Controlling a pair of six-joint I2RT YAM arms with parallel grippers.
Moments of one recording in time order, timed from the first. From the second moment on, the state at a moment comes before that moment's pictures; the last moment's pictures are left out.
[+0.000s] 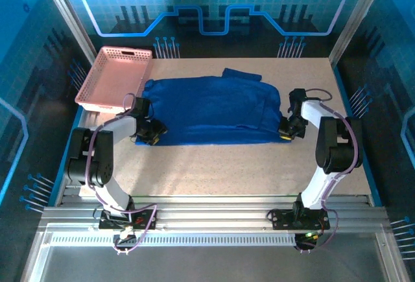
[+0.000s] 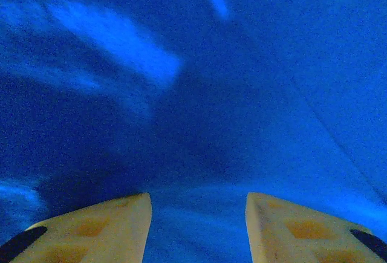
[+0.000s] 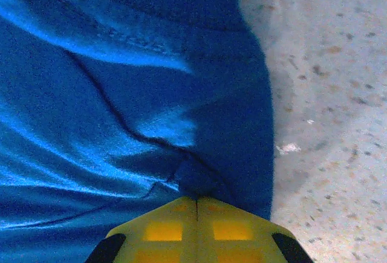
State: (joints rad) left arm -0.05 1.66 0.88 -0.42 0.24 -0.86; right arm -0.04 1.79 1.13 -0.81 -0.04 0.33
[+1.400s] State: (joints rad) left arm -0.26 1.13 1.04 -0.61 0.14 -0.76; right arm 0.17 1.70 1.03 -0.74 -0.36 0.61
